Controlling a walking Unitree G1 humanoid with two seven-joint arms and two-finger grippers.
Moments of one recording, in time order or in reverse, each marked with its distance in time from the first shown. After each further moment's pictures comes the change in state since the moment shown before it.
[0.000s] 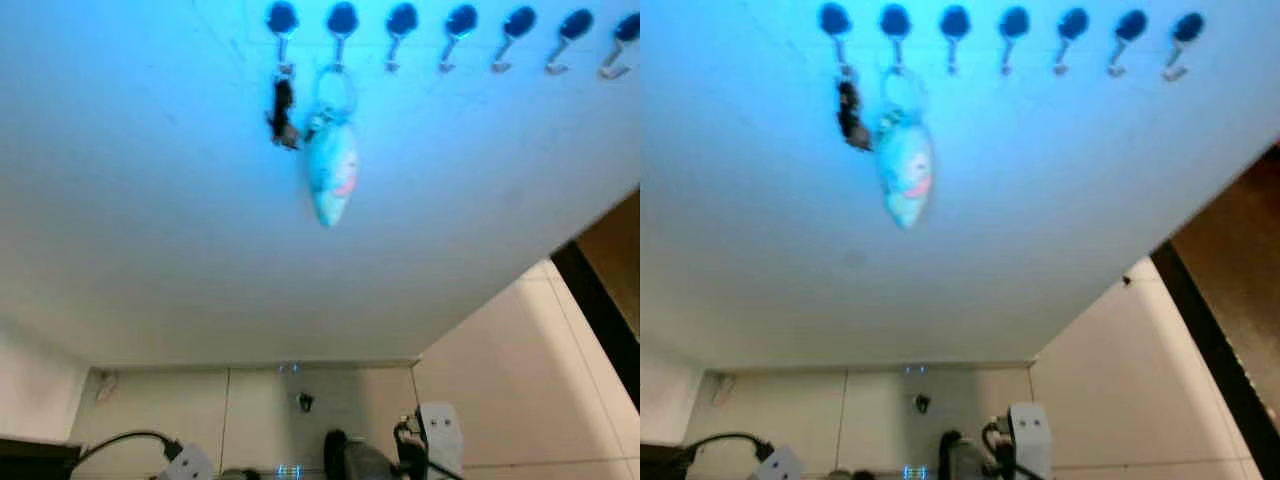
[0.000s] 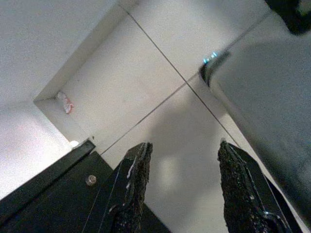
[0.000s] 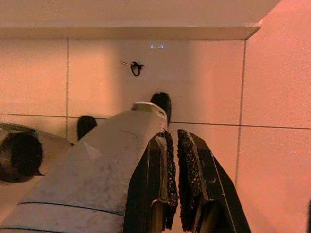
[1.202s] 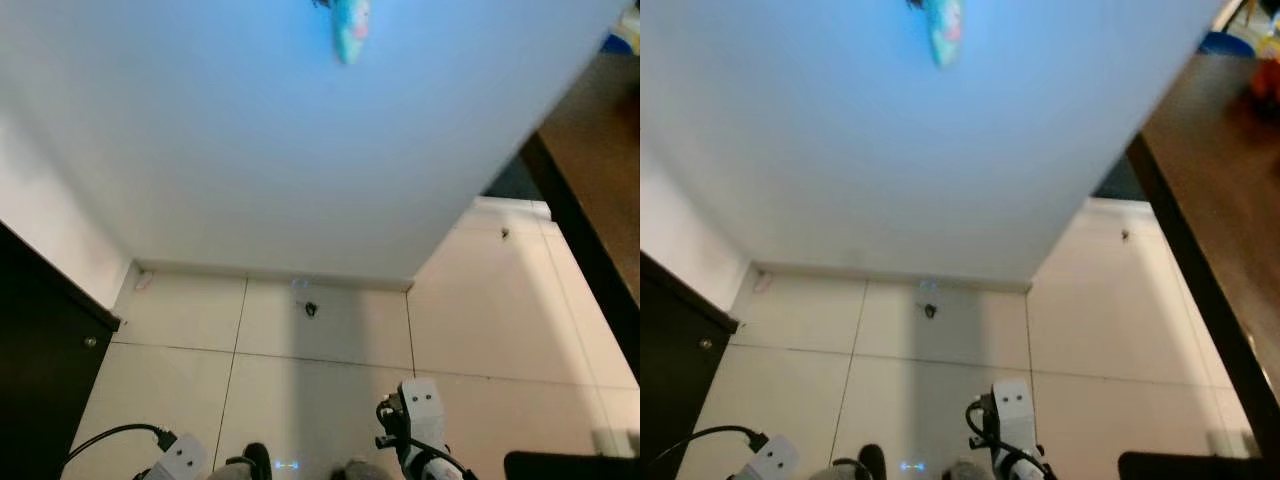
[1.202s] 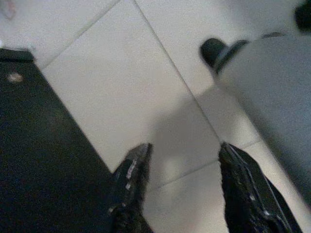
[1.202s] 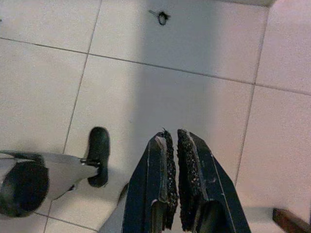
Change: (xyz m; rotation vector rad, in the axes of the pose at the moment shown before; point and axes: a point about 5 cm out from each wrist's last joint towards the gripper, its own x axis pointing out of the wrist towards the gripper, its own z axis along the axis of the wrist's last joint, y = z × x) left arm 0.003 -0.004 0.009 -0.063 -0.043 0.023; right arm 0.017 0.000 0.031 -0.067 -0.147 -0.008
